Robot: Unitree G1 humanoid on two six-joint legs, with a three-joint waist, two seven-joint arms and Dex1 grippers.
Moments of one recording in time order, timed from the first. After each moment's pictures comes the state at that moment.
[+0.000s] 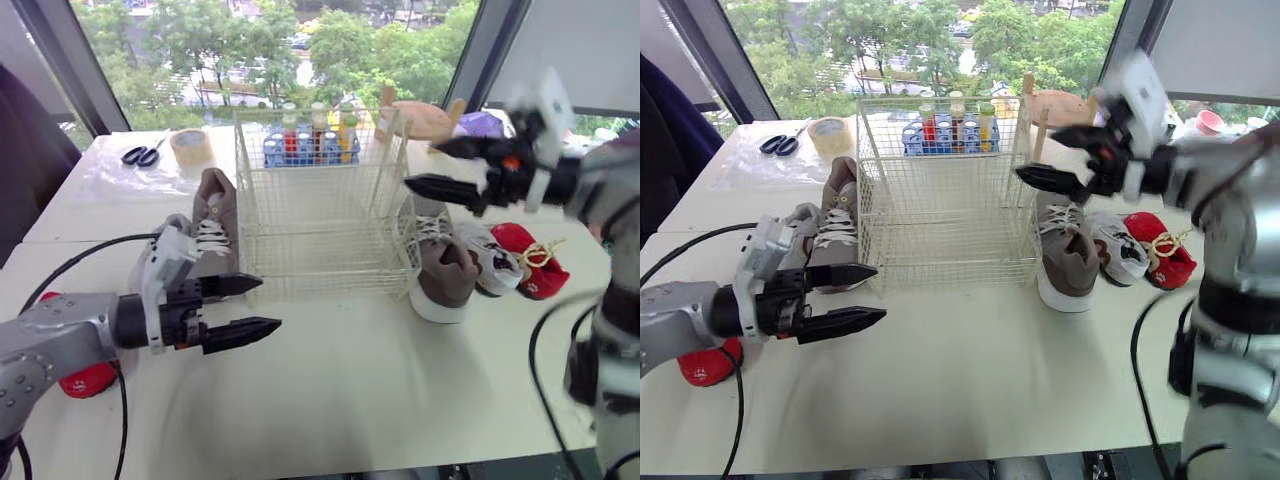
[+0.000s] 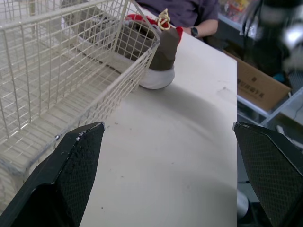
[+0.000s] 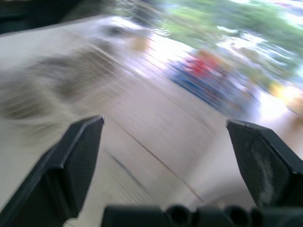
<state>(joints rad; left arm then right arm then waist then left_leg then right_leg) -0.16 0.94 0.27 -0.58 -1.26 0.94 -0.70 -0.54 -0.56 -0.43 -0.45 0.33 1.18 0.77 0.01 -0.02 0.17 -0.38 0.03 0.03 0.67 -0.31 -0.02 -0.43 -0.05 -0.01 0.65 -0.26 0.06</state>
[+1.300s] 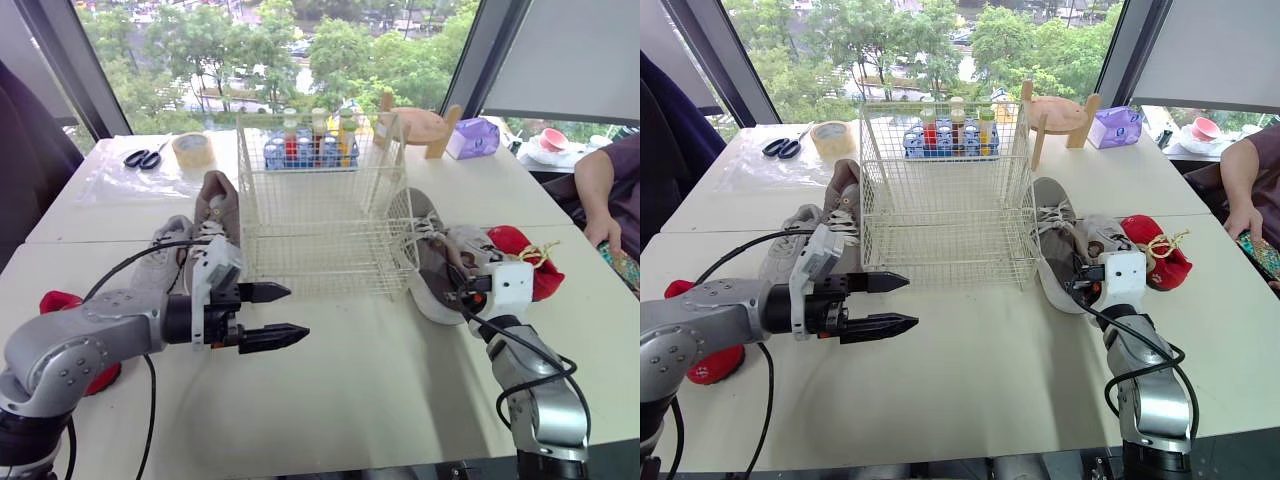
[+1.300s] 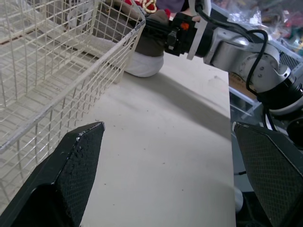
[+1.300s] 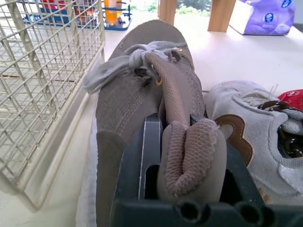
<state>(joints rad) -0.28 0.86 0.10 -0.56 -1.13 0.97 -0.70 -0.02 -0.24 -0.25 -0.35 0.18 0.45 0.21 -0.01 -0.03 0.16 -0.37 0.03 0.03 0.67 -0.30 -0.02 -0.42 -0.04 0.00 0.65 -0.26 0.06</state>
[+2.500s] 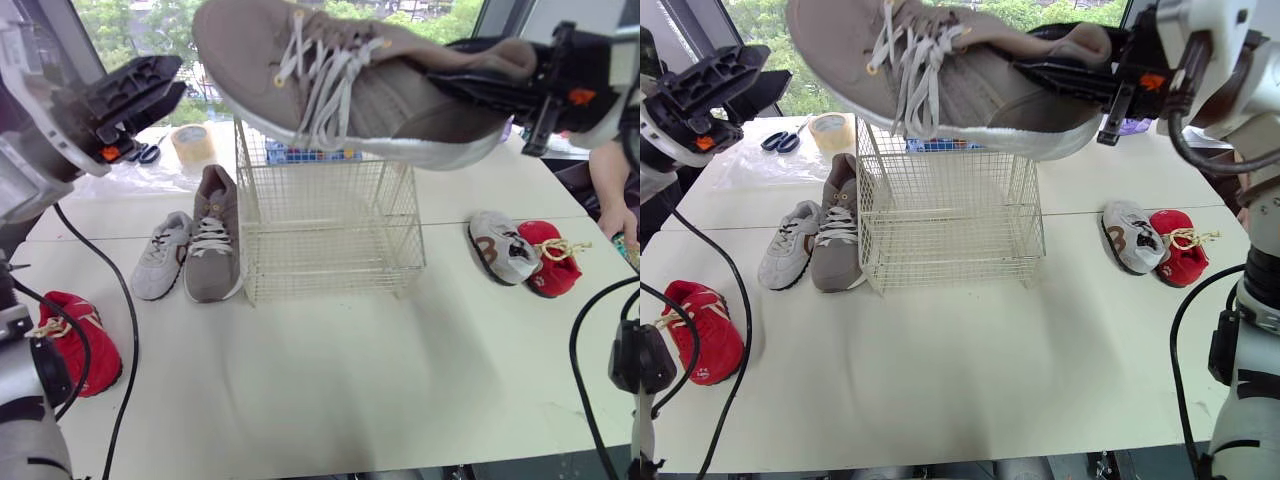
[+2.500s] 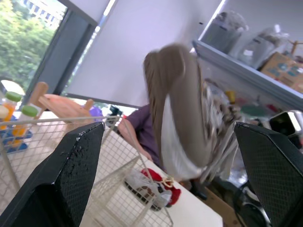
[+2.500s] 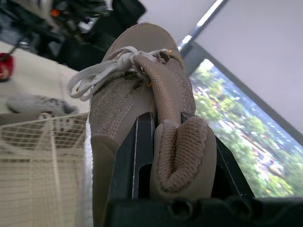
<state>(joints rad) -0.92 0.90 0.37 0.23 -1.46 1.10 -0.62 -1.00 -0.91 -0.13 -0.23 0.59 0.48 1.03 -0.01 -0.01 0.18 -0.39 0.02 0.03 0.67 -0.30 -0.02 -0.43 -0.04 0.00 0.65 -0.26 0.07</state>
